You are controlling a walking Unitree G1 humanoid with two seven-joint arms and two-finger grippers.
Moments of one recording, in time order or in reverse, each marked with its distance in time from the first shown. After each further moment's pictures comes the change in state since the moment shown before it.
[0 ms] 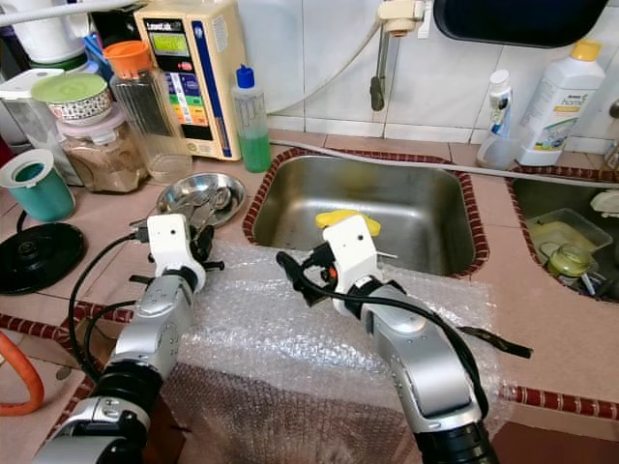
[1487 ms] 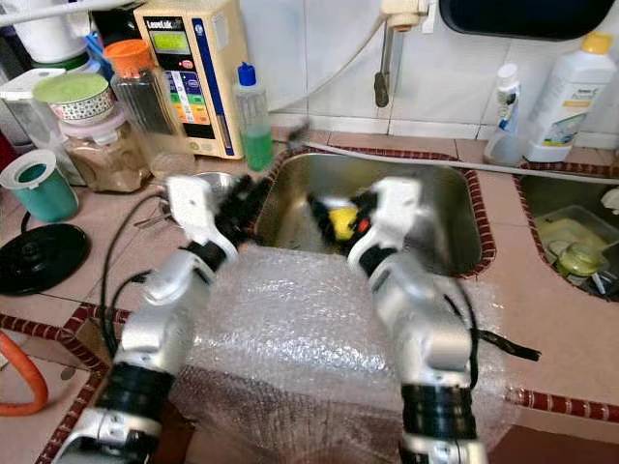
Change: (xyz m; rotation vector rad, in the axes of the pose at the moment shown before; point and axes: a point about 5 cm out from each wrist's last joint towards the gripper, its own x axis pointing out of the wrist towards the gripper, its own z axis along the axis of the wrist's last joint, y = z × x) left arm -0.024 -0.061 0.054 -0.069 -0.270 -0.527; right arm 0.016 -0.041 0.030 0.509 -0.248 -0.196
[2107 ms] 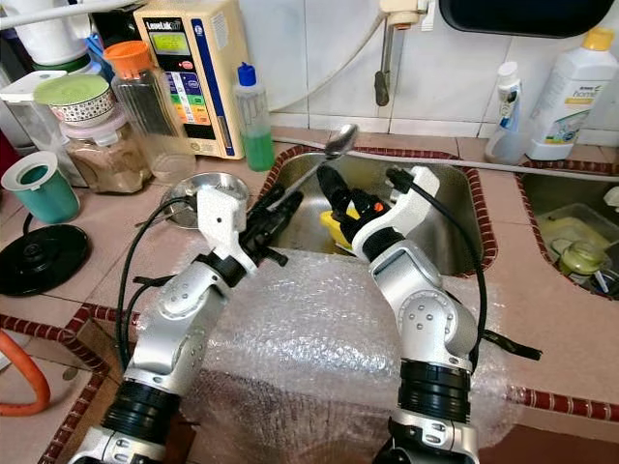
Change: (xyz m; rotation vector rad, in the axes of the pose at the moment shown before) left arm -0.004 -0.034 0.001 0.054 -0.037 -0.166; right arm 0.007 -0.002 0.003 0.313 0.007 0.011
